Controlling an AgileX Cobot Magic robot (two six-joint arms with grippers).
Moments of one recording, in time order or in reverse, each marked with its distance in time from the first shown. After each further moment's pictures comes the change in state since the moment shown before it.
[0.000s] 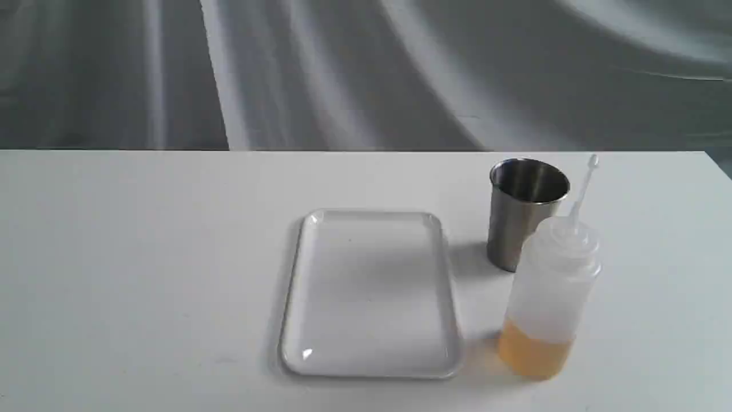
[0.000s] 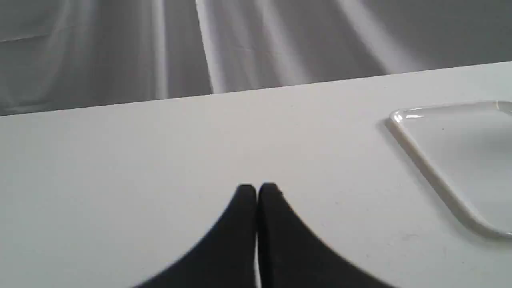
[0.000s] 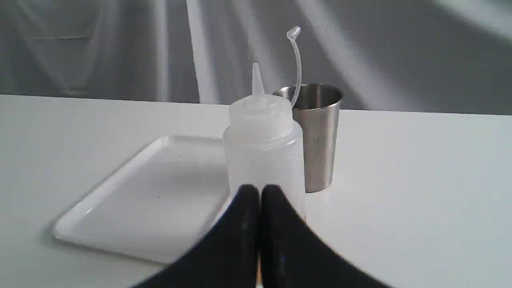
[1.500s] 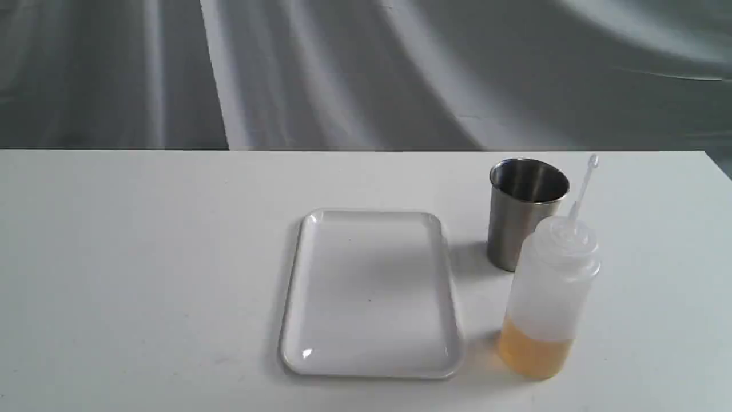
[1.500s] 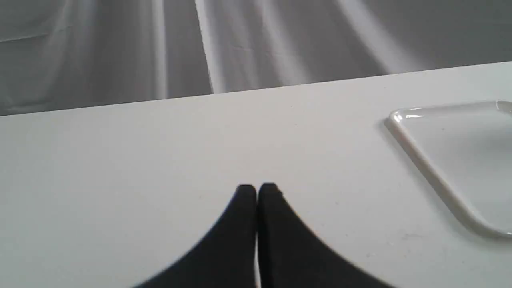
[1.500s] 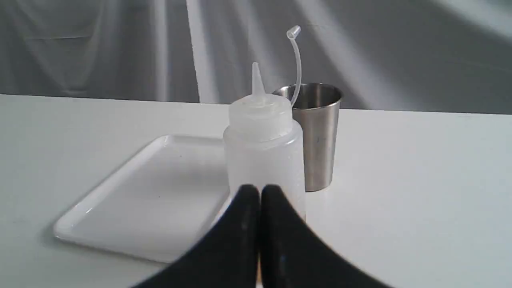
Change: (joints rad) left arm 0.000 0.000 0.000 0.000 0.000 0.000; right arm 0.000 0.000 0.000 0.002 0.000 0.000
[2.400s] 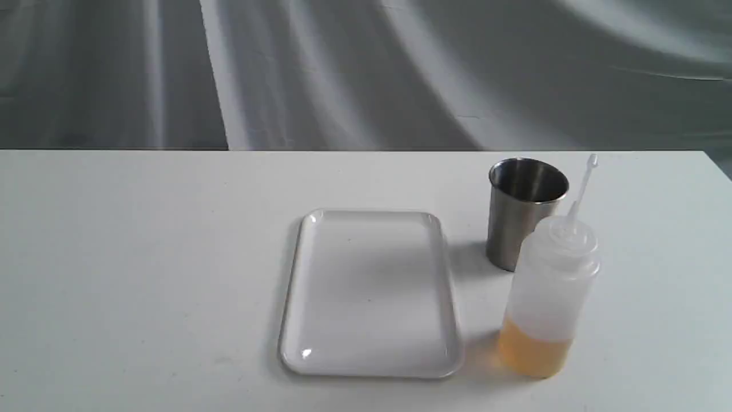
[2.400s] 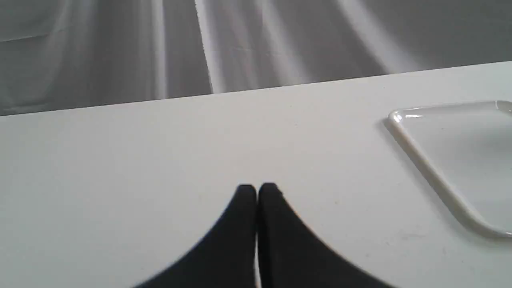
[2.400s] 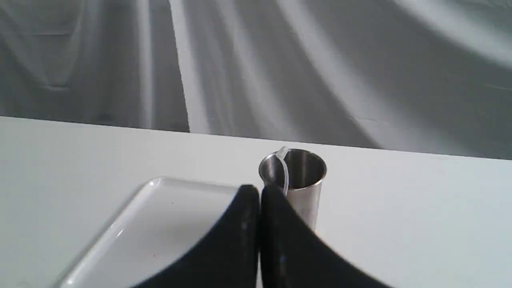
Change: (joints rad) left arm 0.000 0.000 0.000 0.000 0.000 0.000; right arm 0.000 0.435 -0.559 -0.033 0.222 0.000
